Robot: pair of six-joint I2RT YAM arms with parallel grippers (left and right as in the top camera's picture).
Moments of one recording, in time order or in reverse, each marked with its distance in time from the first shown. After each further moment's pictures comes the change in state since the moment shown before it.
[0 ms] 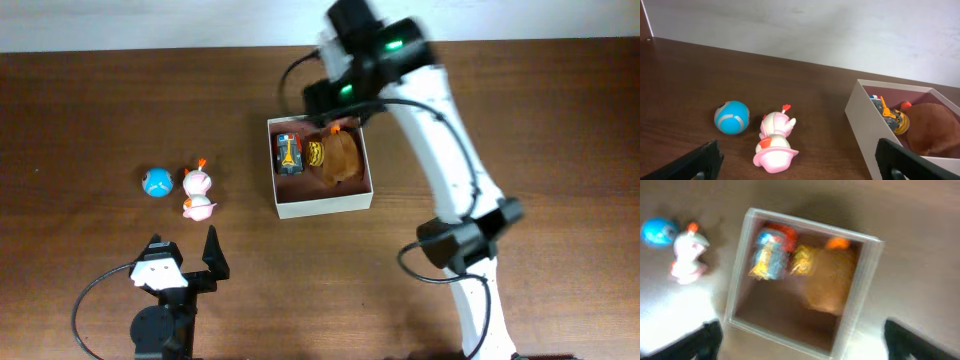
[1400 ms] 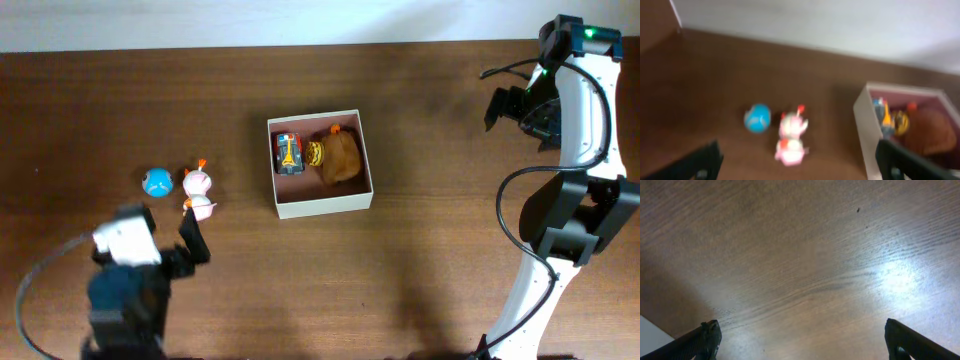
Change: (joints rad) left arm 0.000 0.509 0.645 -0.423 -0.069 0.009; right arm -0.651 -0.055 -0.512 0.068 0.148 0.107
